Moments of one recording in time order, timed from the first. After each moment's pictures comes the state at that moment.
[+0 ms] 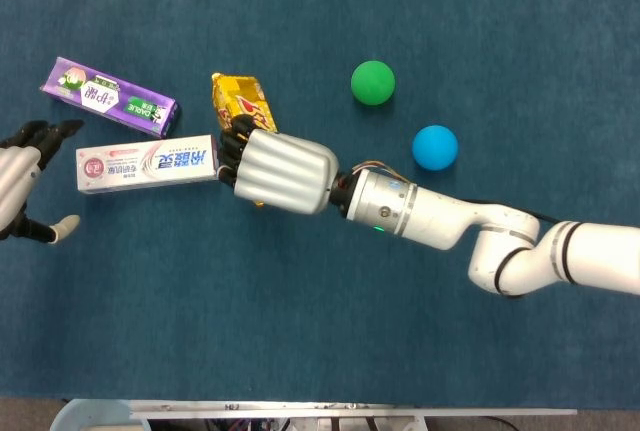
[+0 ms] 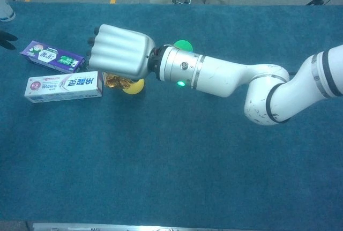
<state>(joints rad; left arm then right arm) -0.47 -0.71 -0.02 -2.04 1.19 0.82 -0.06 1.14 -1.82 0.18 -1.17 -1.75 0.89 -0.50</state>
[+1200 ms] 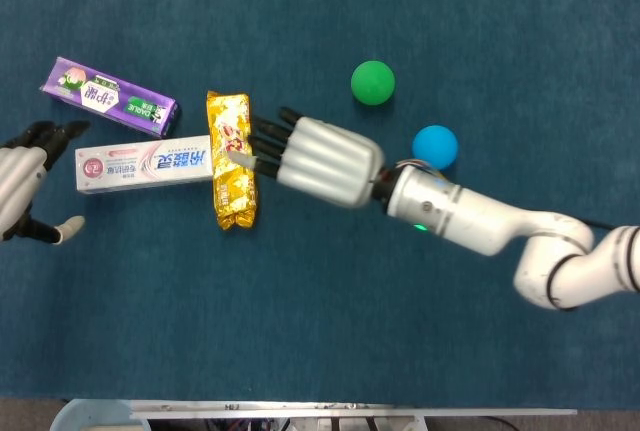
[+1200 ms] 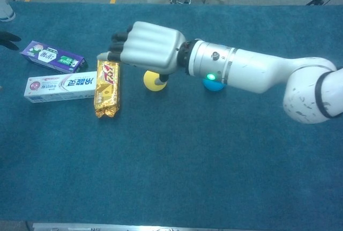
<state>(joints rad) -0.47 -0.71 -0.02 -2.05 1.21 0.81 -0.06 1.07 -1.59 0.14 -1.47 -1.52 0.77 -0.59</state>
